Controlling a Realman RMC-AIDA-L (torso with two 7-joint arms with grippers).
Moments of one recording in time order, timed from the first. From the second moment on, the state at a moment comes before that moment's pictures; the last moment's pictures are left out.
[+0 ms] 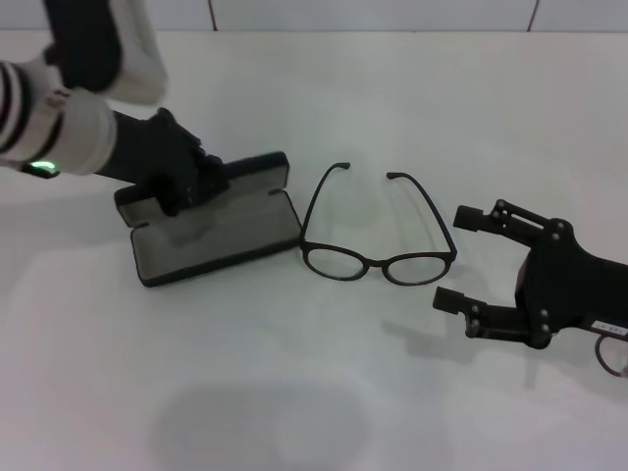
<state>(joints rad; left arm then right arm) -0.47 -2.08 1.22 1.34 2.45 1.36 -1.76 0.42 2.02 -1.33 -0.38 -1.20 -1.63 0.77</state>
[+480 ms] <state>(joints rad) -0.52 -2.09 1.33 1.33 2.35 1.34 -1.68 0.41 2.02 -1.33 -0.38 -1.20 -1.63 0.75</state>
